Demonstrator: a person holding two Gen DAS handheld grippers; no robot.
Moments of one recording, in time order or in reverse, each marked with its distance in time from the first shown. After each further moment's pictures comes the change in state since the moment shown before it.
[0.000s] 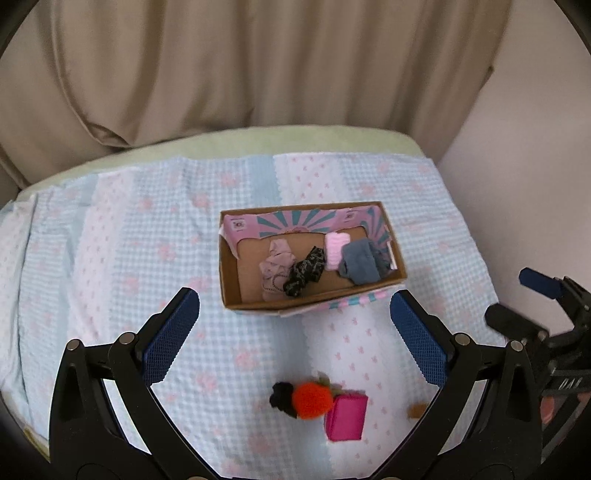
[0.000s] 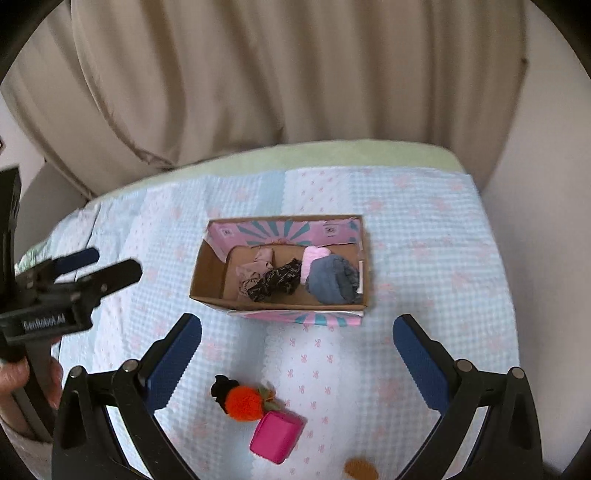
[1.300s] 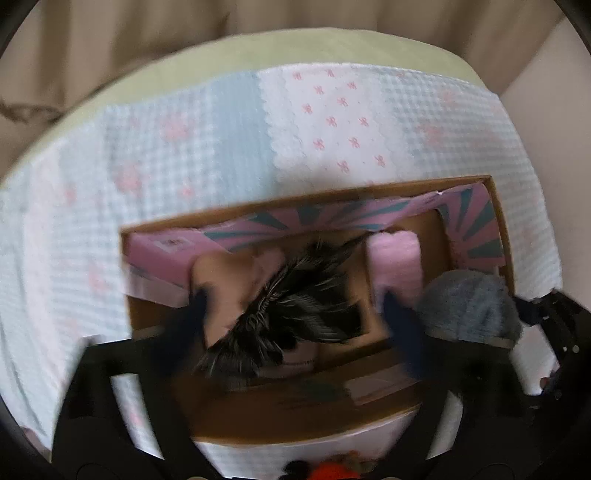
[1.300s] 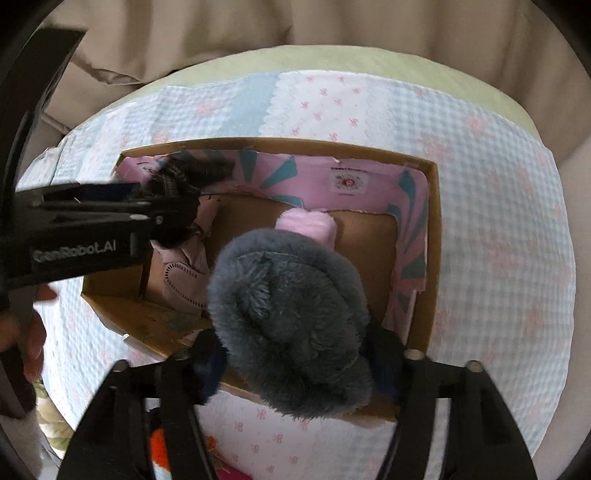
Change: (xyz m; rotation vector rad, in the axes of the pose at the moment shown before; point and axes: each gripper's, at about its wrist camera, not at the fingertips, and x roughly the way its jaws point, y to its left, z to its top) left arm 0.293 -0.001 0.068 0.046 0.319 0.047; right arm 0.264 -0.035 0.036 -0.138 0.298 0.036
